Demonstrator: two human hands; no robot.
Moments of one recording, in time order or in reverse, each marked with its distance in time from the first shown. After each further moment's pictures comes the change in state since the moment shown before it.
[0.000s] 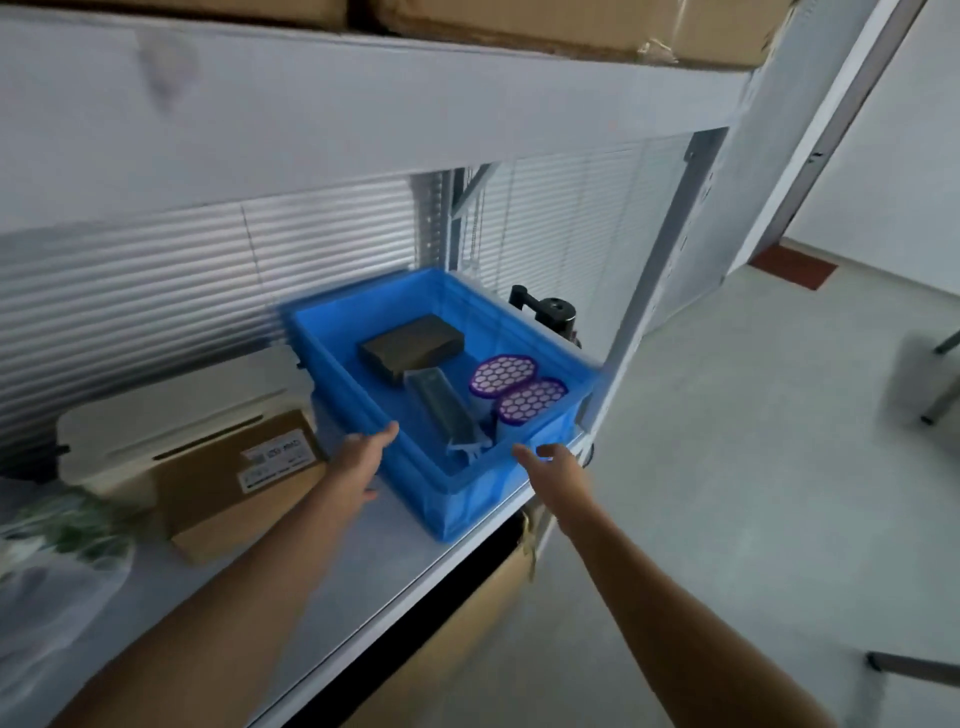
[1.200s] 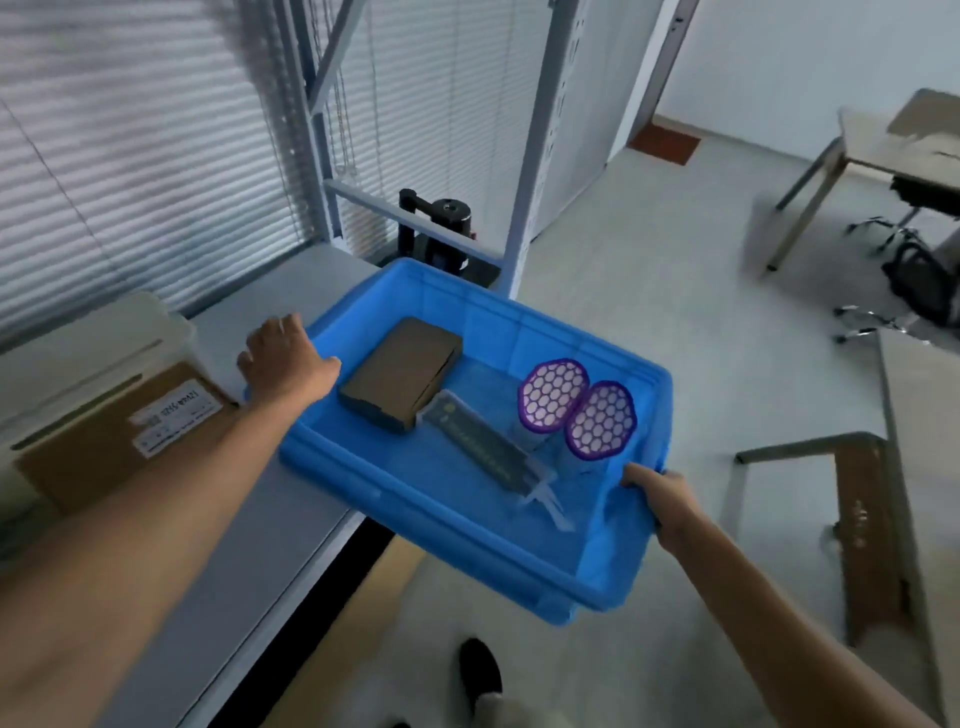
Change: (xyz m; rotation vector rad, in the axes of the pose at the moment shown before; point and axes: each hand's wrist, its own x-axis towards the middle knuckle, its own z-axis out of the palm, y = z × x) left_hand -0.018 0.022 0.020 1.077 0.307 0.559; right_hand -0.129 0.166 -0.111 0.563 0.287 0.392
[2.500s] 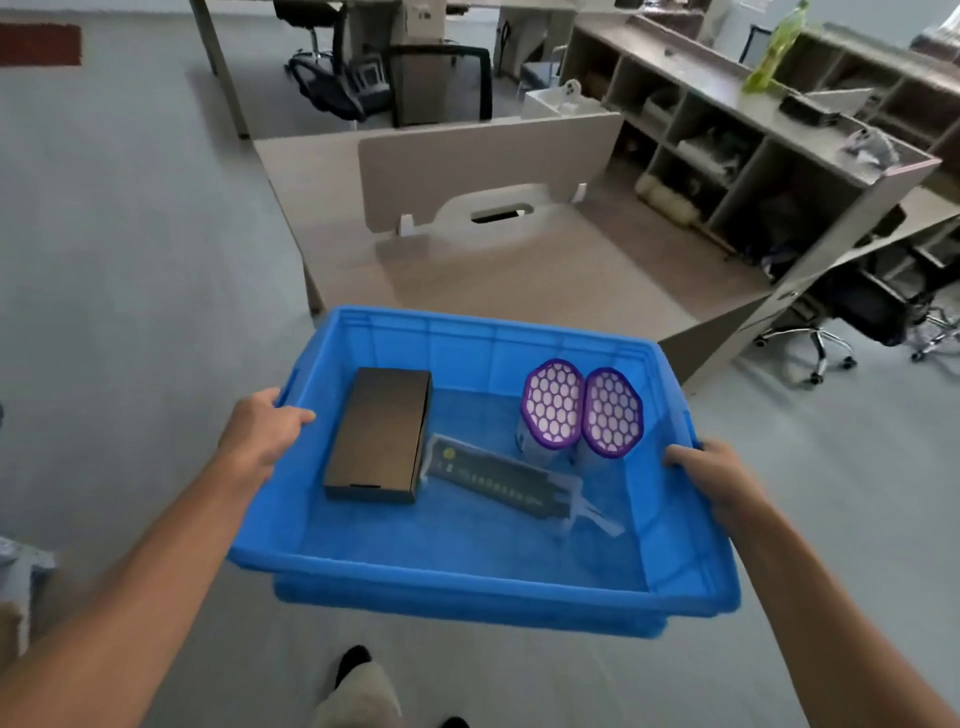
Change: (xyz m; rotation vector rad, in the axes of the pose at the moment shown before) left_hand -0.675 0.370 0.123 -0.446 -0.911 0.600; right_hand -0.378 0.398 -0.652 0.308 0.880 0.277
